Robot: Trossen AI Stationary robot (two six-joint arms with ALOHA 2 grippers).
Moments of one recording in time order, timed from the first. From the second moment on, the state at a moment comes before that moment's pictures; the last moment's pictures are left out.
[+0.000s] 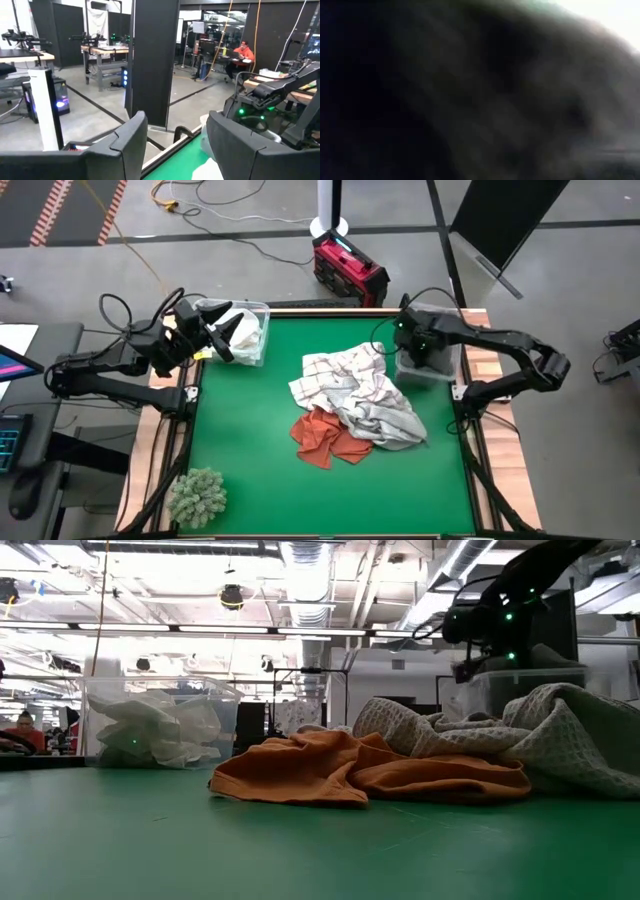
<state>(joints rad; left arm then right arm) 0.01 0.74 1.01 -0.15 -0.75 -0.05 -0.66 1.33 0.84 -0.77 0.30 -0.48</state>
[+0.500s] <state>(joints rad) 0.01 0.70 1.01 -0.15 -0.75 -0.07 -0.66 1.22 0.84 -0.78 0.27 -0.43</state>
